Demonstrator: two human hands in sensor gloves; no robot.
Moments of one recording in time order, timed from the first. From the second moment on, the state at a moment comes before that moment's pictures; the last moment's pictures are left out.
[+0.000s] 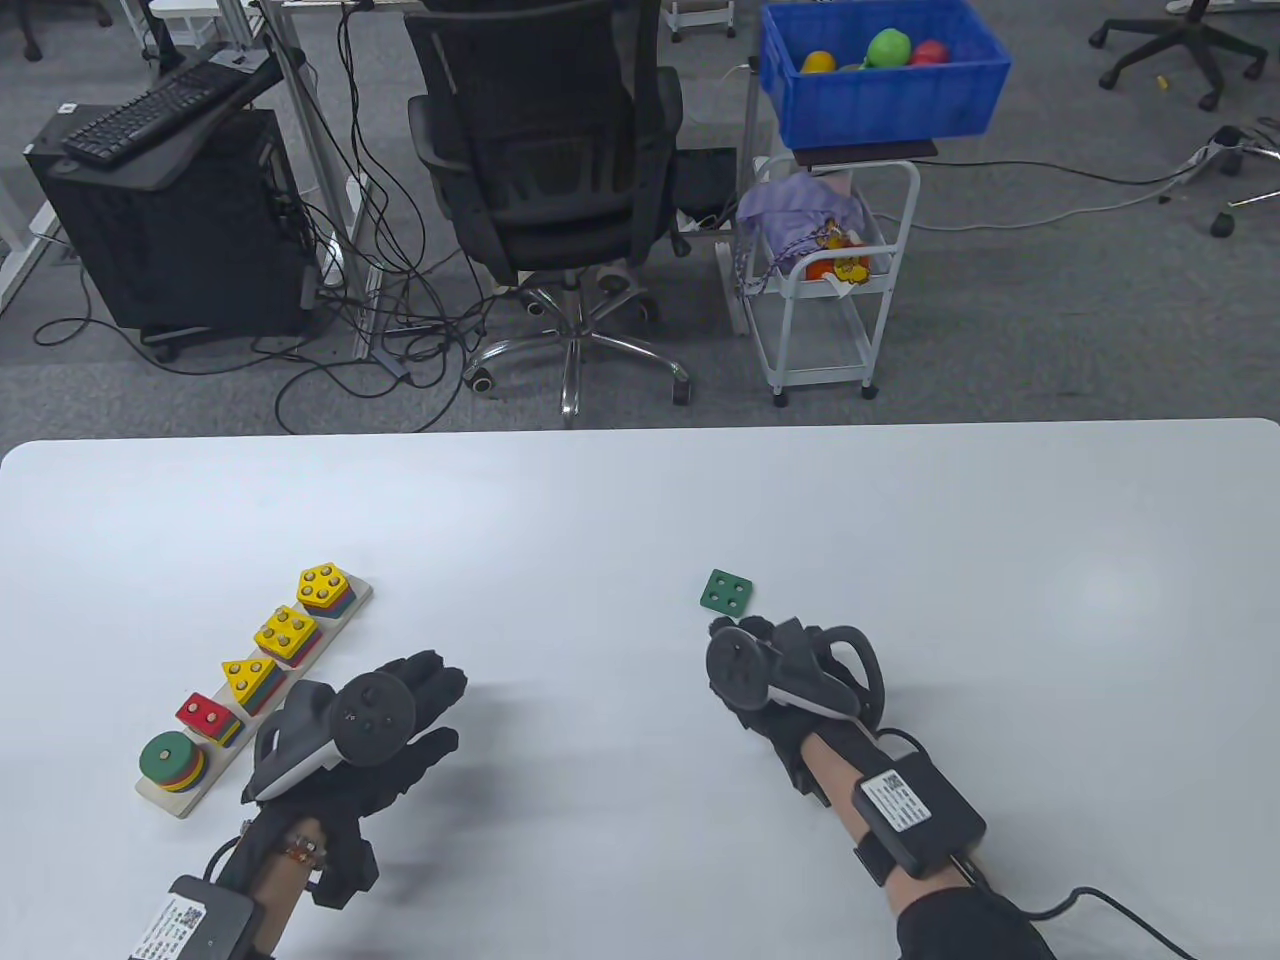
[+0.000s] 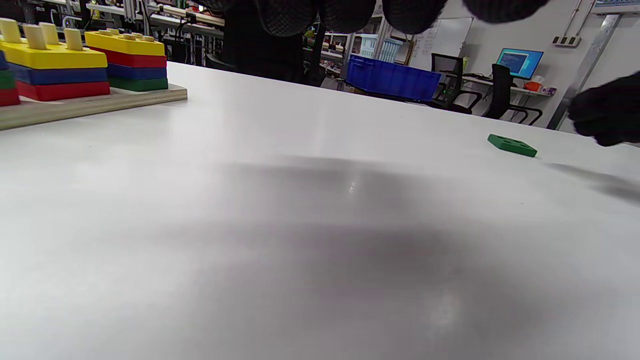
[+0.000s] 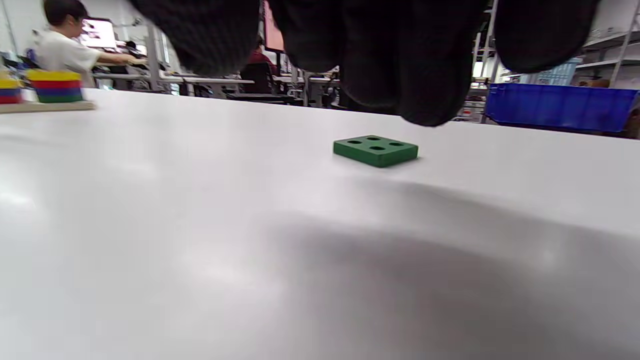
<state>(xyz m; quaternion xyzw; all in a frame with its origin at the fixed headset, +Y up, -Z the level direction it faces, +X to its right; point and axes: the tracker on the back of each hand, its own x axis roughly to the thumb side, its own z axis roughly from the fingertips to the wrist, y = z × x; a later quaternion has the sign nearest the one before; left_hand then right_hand) -0.276 -0.707 -0.323 -0.11 -0.14 0.08 0.98 0.083 -0.727 -0.403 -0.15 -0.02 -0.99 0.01</state>
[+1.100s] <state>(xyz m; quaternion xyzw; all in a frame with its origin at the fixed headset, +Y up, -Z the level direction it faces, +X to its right) -0.283 -0.719 -0.332 -0.22 -0.14 0.48 0.83 0.013 -0.684 -0.383 -0.23 0.09 -0.97 -0.09</state>
